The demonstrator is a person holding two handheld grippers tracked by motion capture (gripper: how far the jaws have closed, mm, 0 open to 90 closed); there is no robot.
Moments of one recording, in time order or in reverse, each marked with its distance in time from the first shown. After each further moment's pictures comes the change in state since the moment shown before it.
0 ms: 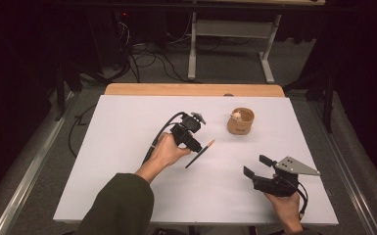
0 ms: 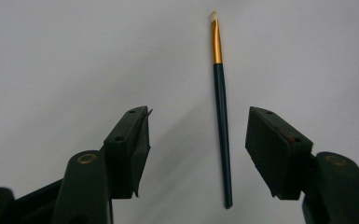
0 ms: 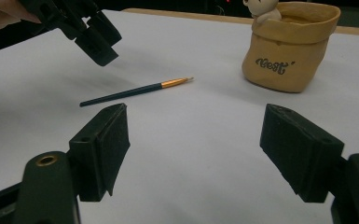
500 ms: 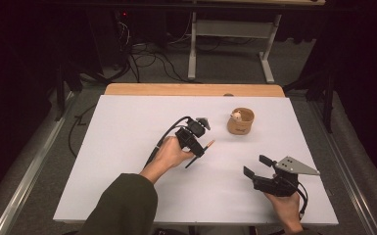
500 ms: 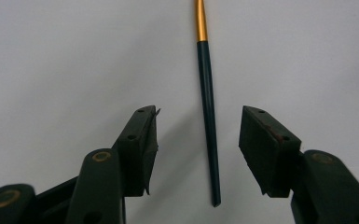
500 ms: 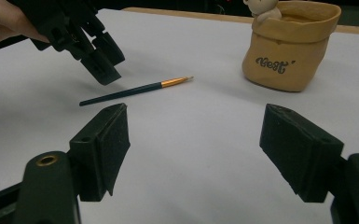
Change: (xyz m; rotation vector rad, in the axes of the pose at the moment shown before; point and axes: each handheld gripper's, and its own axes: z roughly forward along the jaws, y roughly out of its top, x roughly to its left) left arm -0.008 0.003 0.019 0.107 -0.028 0.022; right arm 0.000 0.000 0.000 0.004 0.000 0.001
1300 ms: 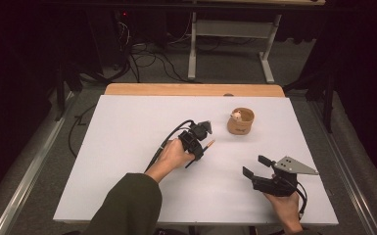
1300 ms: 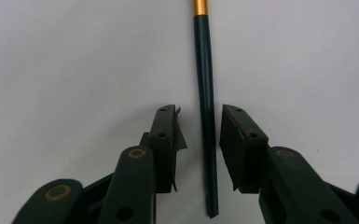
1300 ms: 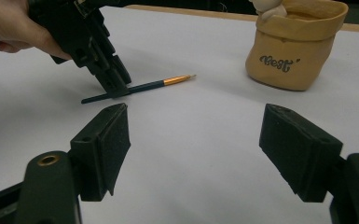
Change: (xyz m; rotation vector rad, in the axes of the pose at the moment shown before) left arm 0.000 0.005 0.023 0.091 -0.033 -0.025; right arm 0.001 0.000 0.002 0.009 0.006 -0.005
